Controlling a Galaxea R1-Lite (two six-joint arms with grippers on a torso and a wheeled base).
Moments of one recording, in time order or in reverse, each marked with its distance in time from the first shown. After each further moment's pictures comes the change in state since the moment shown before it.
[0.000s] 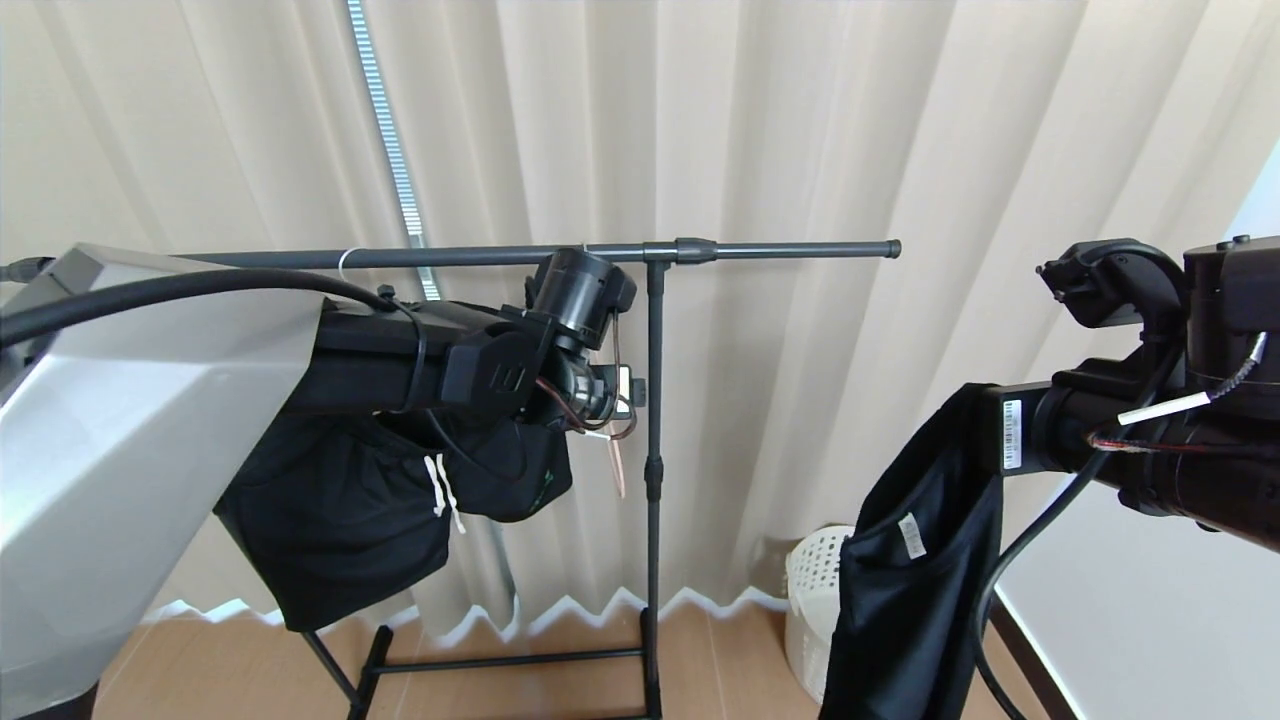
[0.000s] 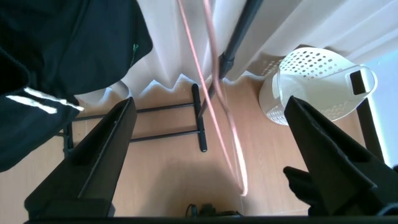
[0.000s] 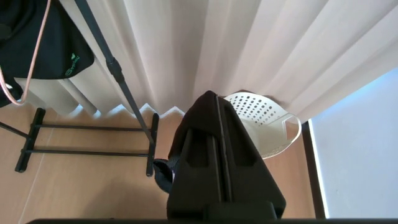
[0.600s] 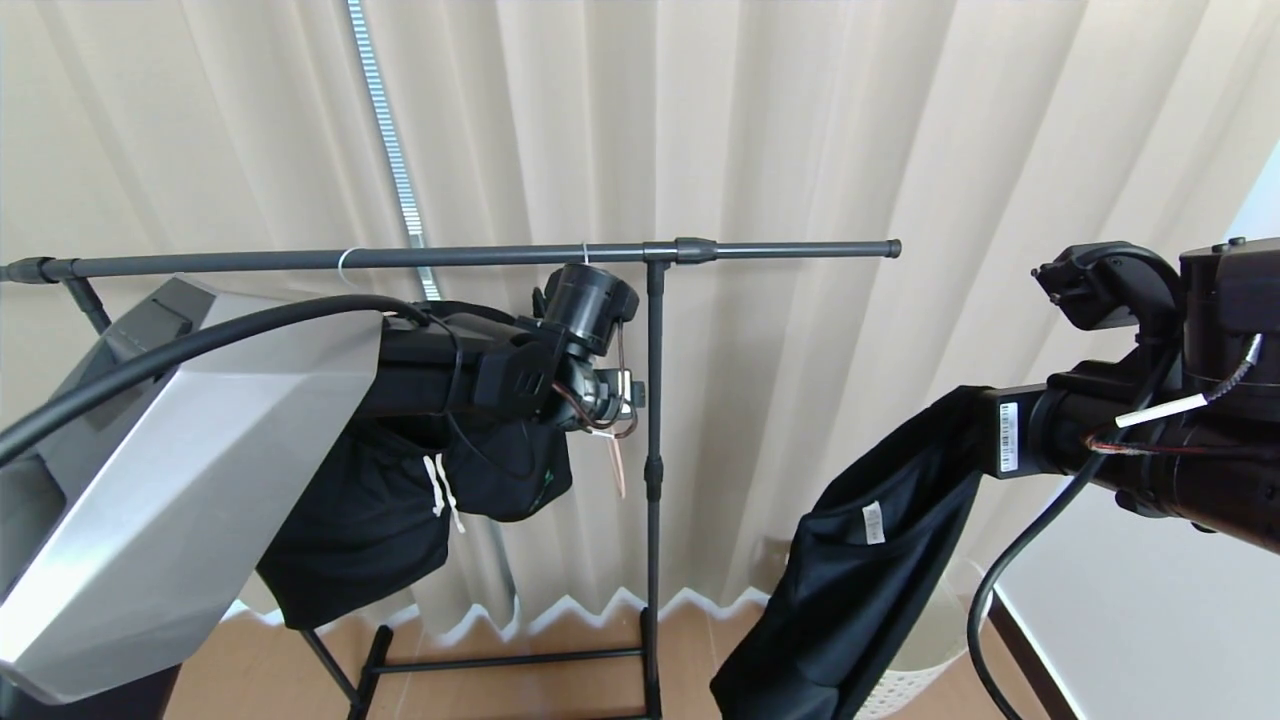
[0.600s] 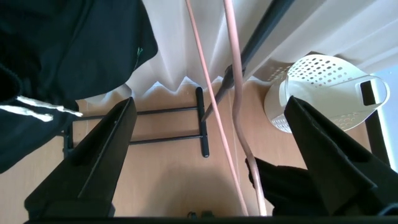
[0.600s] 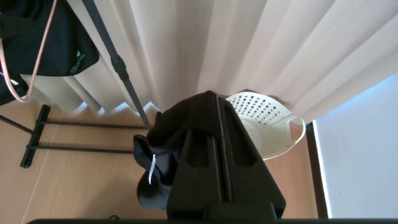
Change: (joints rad) left arm 0.025 0.100 -0.096 0.003 0.002 -0.001; right arm 0.000 0.001 0.001 0.000 0.023 0.000
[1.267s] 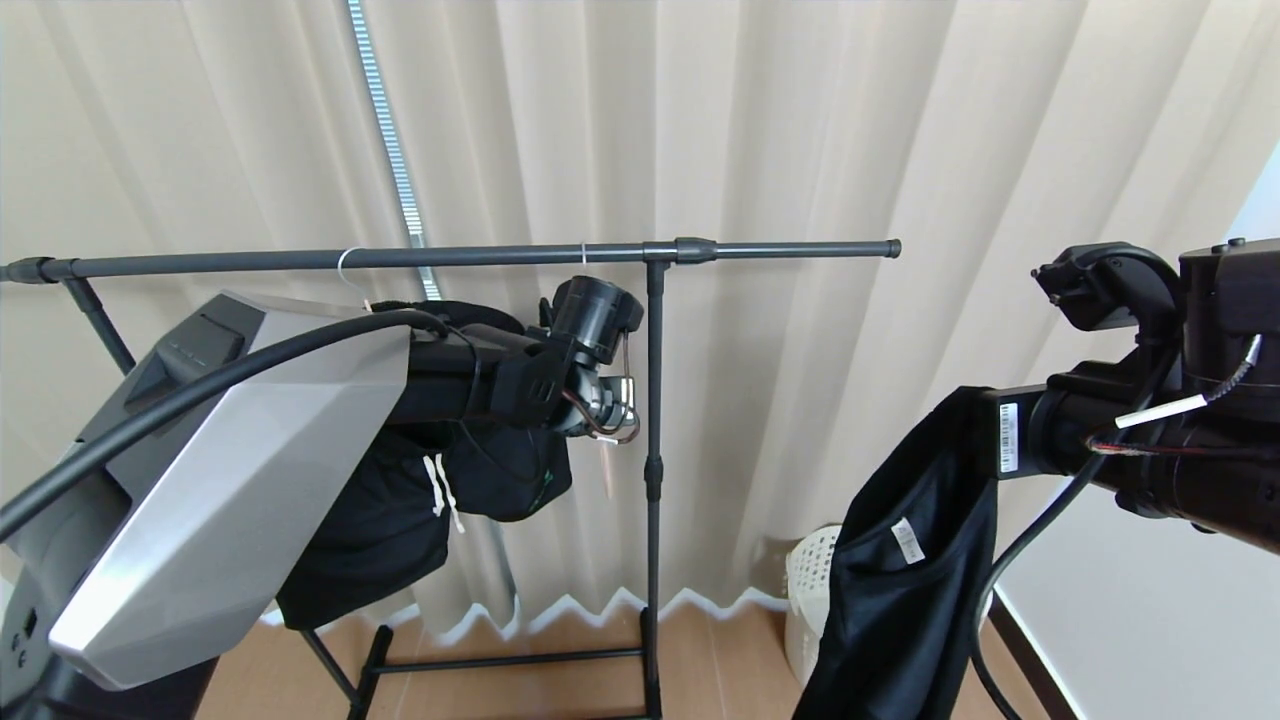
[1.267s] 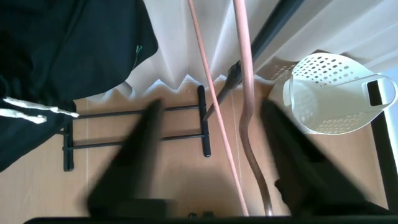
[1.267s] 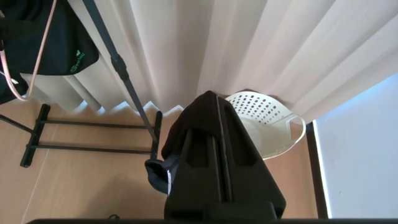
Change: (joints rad) left arm 0.004 0.048 -0.039 0.003 0.008 0.001; right arm 0.000 0.000 0.001 0.000 0.000 0.000
